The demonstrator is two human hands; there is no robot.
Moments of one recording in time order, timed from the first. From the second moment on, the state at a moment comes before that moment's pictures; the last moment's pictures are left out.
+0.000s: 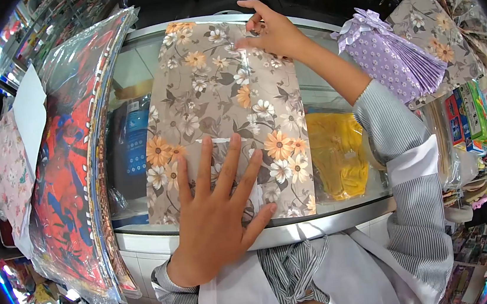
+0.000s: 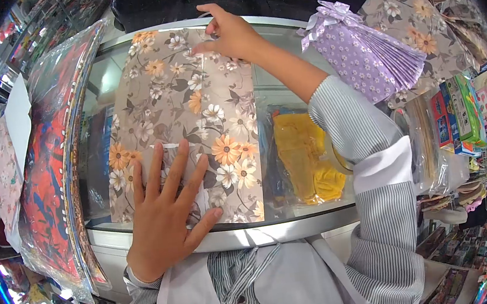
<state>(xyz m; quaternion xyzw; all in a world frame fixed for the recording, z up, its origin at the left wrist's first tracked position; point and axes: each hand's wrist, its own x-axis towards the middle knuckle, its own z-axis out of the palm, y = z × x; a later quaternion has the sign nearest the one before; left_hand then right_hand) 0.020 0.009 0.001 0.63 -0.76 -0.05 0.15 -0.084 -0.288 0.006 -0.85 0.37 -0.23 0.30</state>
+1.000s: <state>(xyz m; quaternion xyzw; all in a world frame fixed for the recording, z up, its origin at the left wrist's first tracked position) 0.039 0.009 0.000 0.64 -0.75 -0.08 0.14 -0.257 -0.101 0.114 -0.97 0.16 0.02 0.17</state>
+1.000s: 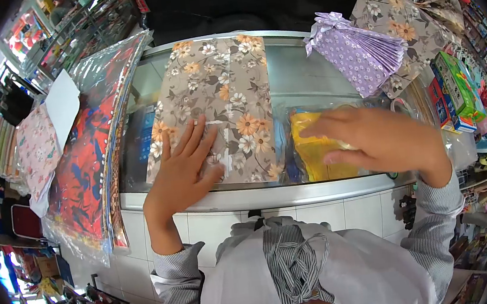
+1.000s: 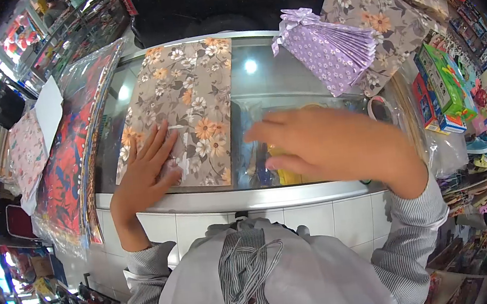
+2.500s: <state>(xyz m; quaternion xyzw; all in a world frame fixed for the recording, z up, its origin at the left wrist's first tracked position) 0.115 0.036 0.028 0.56 -0.51 -0.13 0.63 -0.221 -0.048 0.042 -0.89 0.29 -0.28 0.19</state>
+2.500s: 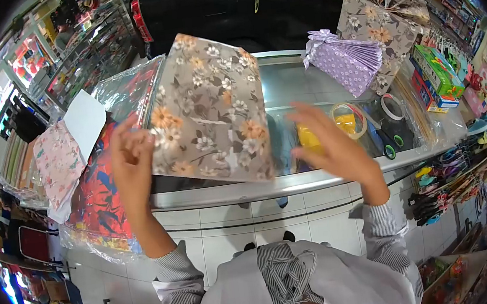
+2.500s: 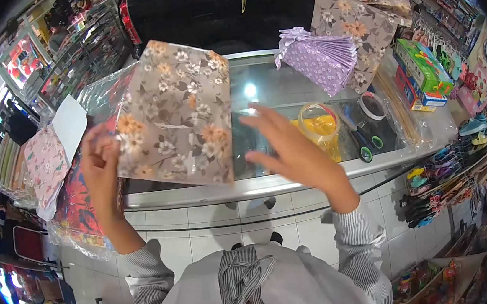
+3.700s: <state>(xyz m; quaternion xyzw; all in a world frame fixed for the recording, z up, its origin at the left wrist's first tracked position) 0.050 0.048 0.003 0.56 -0.75 -0.03 0.34 -0.230 -0.010 -0.010 -0.52 0.25 -0.50 0.65</state>
